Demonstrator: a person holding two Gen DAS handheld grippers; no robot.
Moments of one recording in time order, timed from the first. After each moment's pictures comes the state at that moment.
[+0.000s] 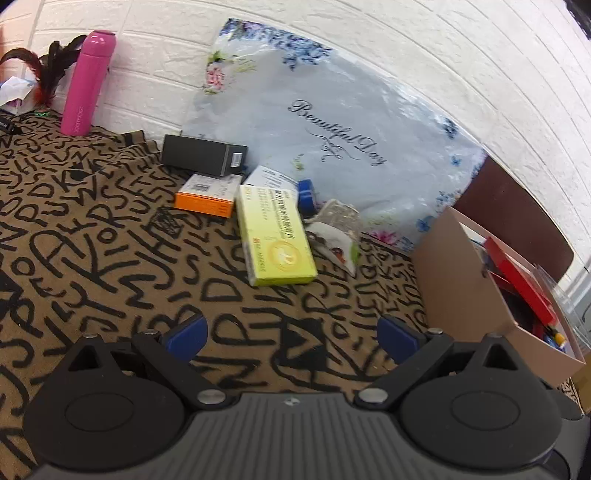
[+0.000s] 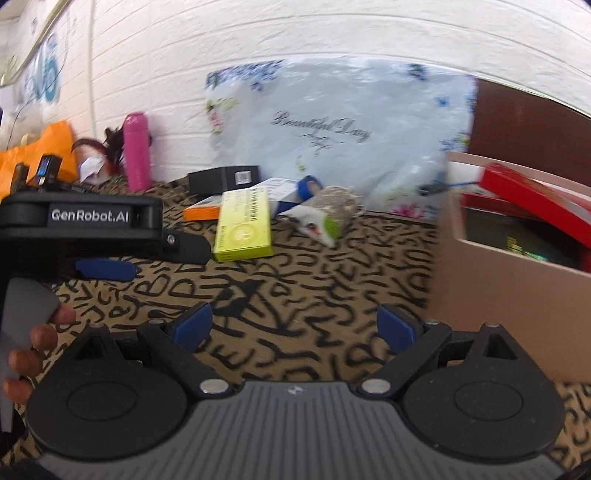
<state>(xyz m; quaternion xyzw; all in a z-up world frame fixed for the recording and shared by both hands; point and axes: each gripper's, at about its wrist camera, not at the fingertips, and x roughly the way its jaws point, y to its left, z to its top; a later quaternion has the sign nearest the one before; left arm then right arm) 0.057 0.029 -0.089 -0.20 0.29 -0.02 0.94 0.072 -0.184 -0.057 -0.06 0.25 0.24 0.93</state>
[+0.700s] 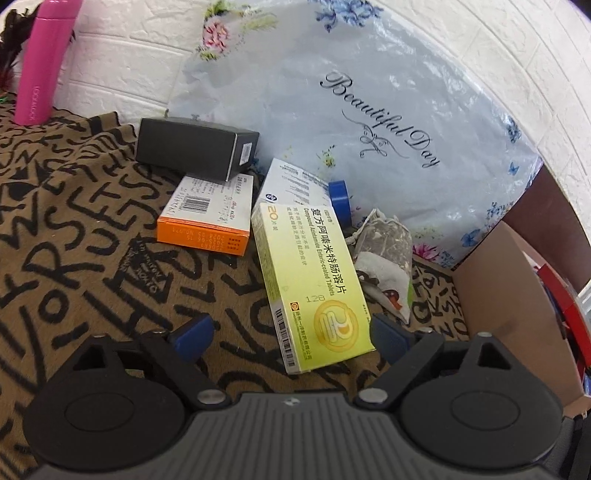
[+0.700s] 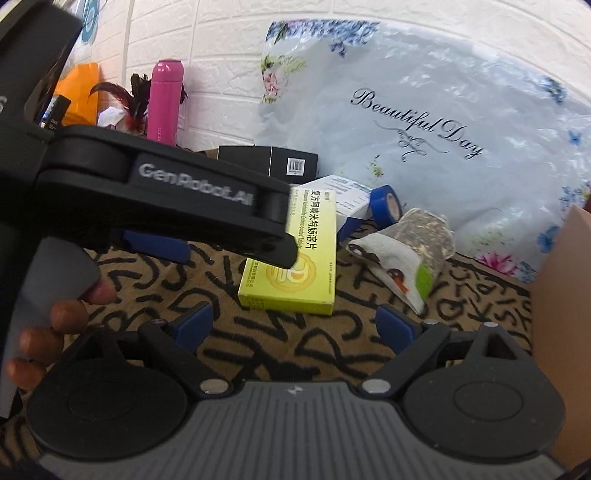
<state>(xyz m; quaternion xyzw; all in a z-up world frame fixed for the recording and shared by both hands) 0.175 0.069 -0.120 -0.20 0.33 -0.06 0.92 0.172 -0.085 -0.088 -0.14 0.26 0.29 0.91</state>
